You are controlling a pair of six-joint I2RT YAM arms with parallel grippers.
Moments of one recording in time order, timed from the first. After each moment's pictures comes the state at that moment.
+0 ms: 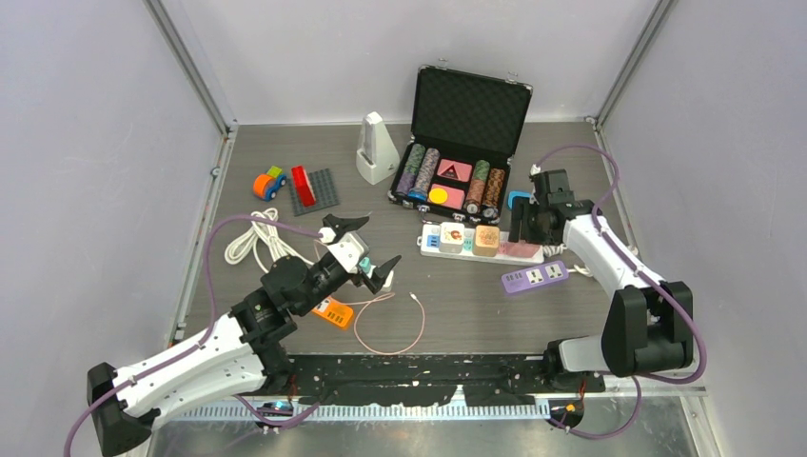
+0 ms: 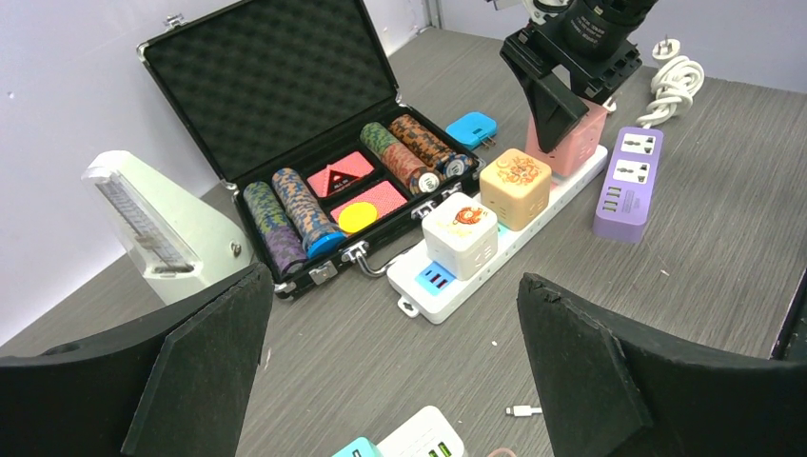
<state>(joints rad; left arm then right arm) -0.97 0.69 0.56 0.18 -0.12 0.21 0.13 1.35 0.93 -0.60 0.03 0.22</state>
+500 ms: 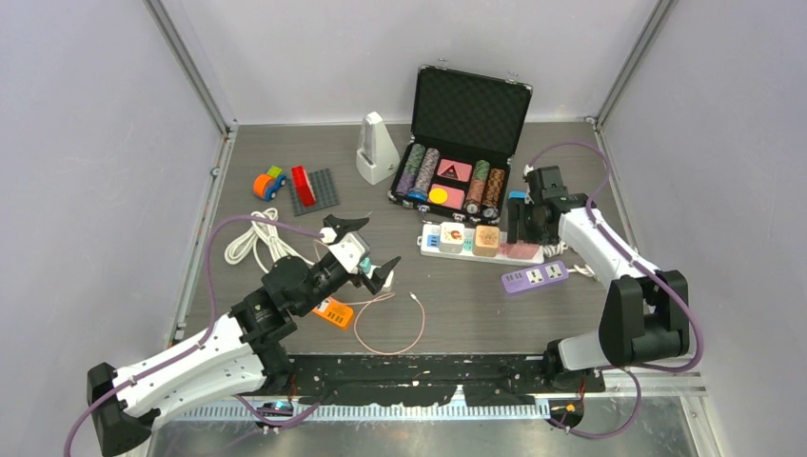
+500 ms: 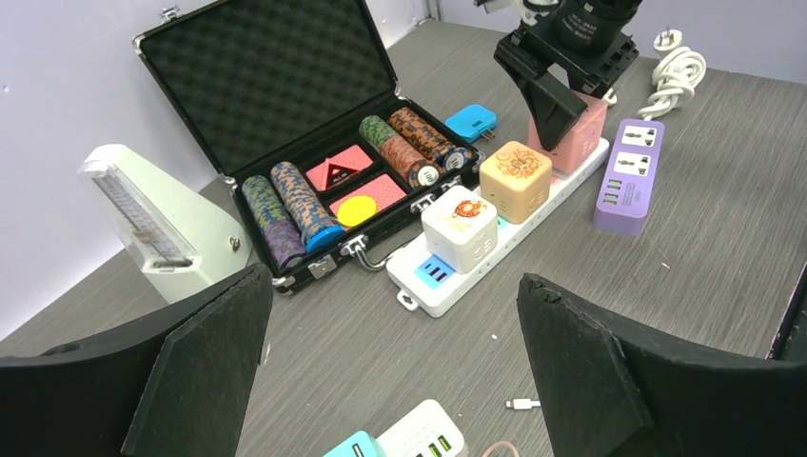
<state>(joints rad) -0.97 0.69 0.56 0.16 -0.12 0.21 0.14 1.40 0.98 -0.65 0.06 0.18</state>
